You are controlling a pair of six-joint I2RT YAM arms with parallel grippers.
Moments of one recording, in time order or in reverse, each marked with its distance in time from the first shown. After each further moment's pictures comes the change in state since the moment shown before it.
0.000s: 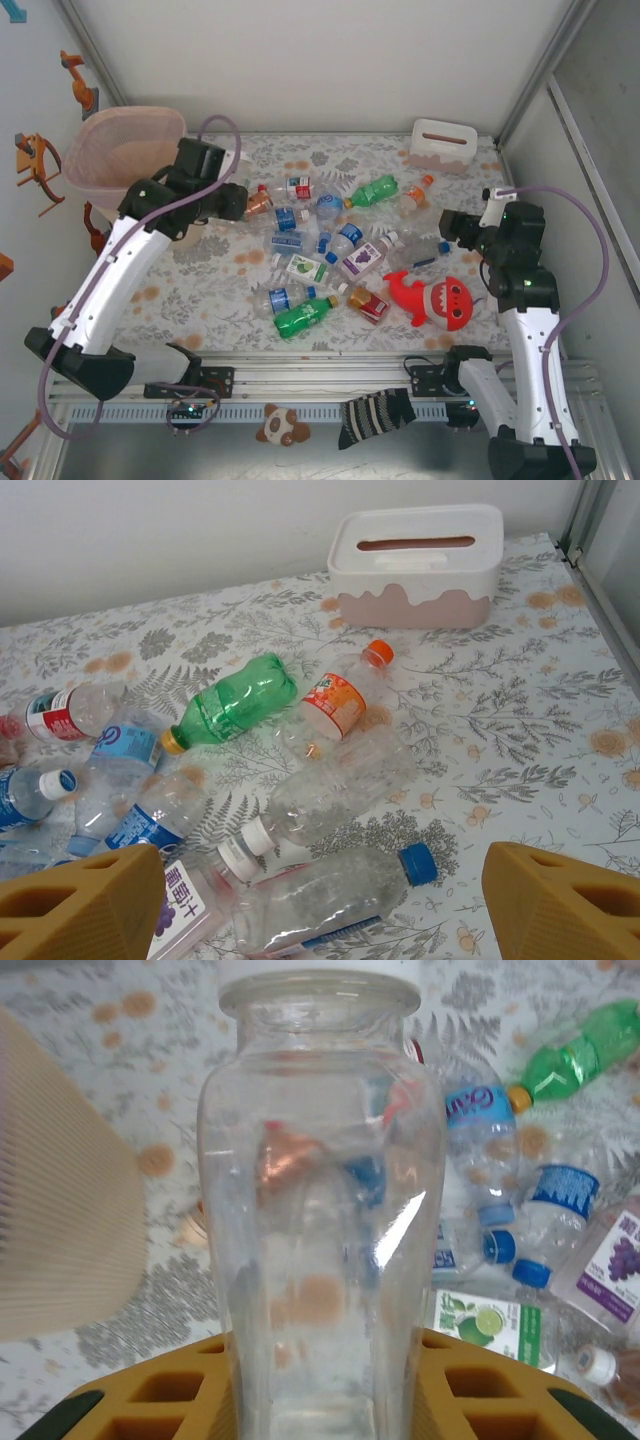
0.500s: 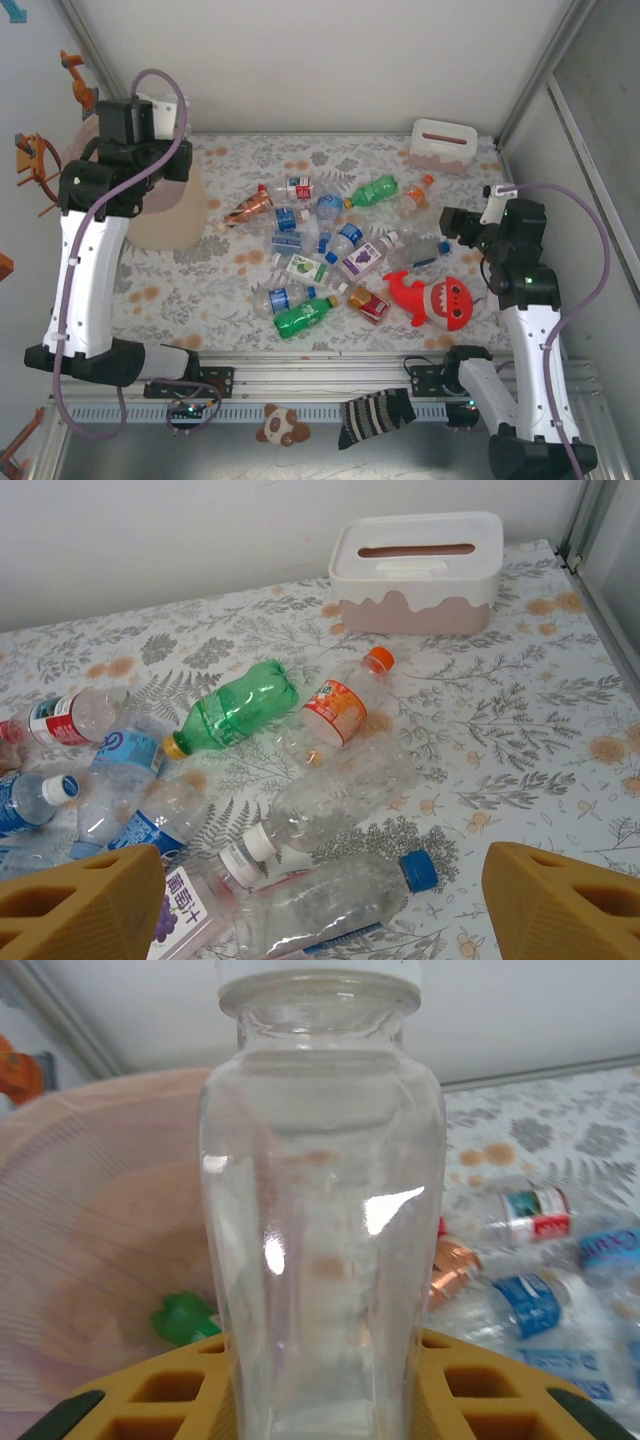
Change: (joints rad) left arm 0.271 0.072 0.344 -0.042 -0.047 0.249; right arm 0.000 0.016 0.024 -0.001 0.000 0.000
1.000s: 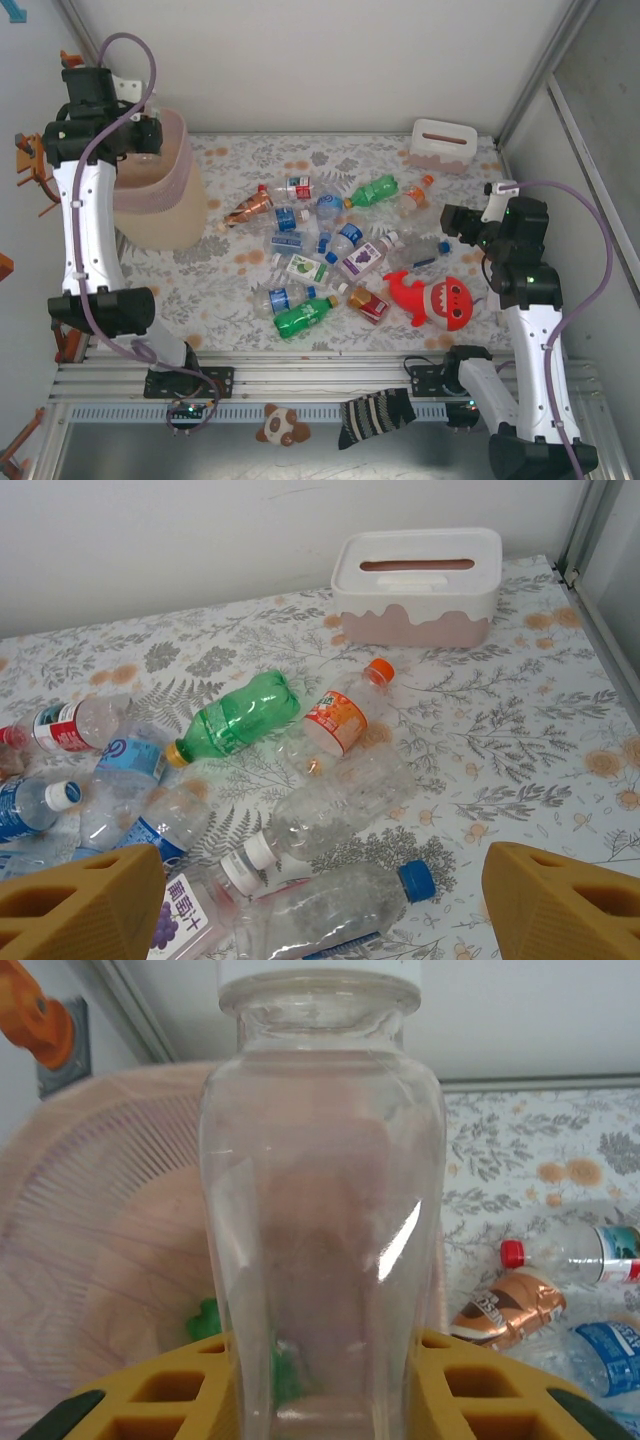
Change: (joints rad) left arm 0.299 0.275 0.192 -0.037 0.230 0.068; right arm 0.000 0.003 0.019 -0.002 0.000 -0.011
